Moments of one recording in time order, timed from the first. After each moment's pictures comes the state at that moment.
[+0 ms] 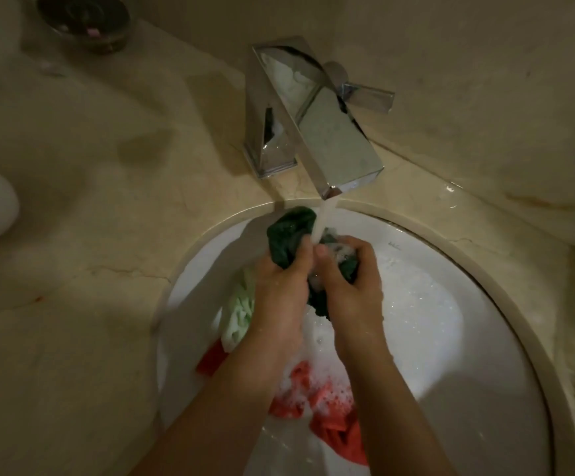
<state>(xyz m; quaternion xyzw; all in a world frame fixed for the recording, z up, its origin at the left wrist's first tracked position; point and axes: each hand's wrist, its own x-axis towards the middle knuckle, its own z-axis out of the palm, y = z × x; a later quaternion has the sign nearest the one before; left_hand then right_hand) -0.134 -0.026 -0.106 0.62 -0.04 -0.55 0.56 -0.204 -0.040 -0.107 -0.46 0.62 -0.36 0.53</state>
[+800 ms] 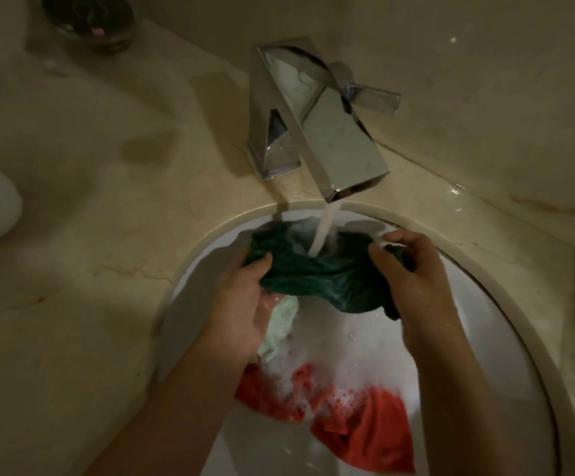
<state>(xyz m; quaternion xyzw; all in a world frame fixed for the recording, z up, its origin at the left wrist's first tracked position) -0.089 -0.012 -0.119 0.47 0.09 -0.62 0.62 -0.248 -0.072 -0.079 -0.44 0.66 -0.32 0.52</state>
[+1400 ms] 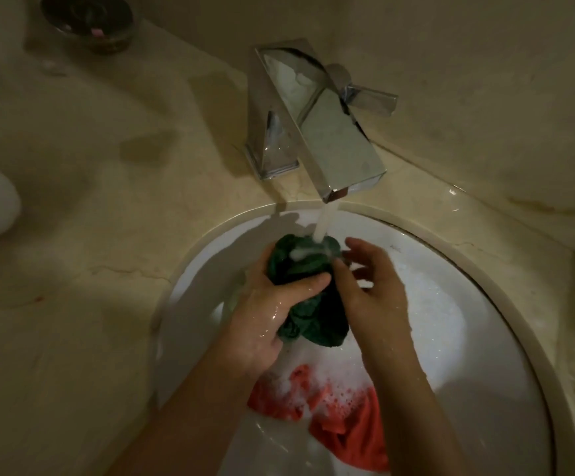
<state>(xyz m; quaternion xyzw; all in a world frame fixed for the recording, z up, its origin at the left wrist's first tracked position) -0.107 -0.004 -0.112 0.49 -0.08 -0.67 0.55 -0.221 -0.042 -0.088 -0.56 0.63 -0.29 0.45</state>
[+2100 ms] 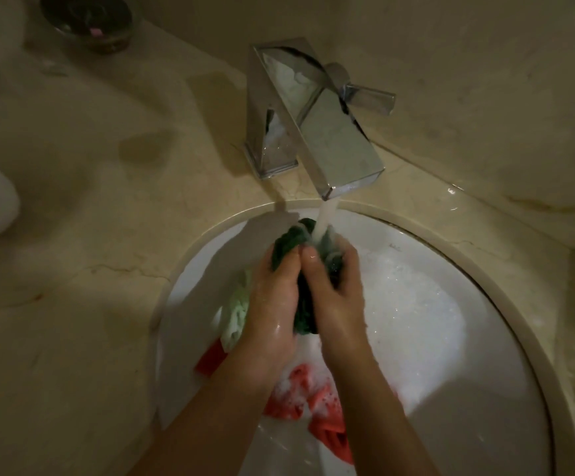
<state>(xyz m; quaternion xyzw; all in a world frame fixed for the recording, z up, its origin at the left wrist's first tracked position) -0.129 -0.016 -0.105 0.57 -0.03 -0.56 0.60 -0.193 -0.031 -0.115 -0.47 0.57 -0.36 0.56</state>
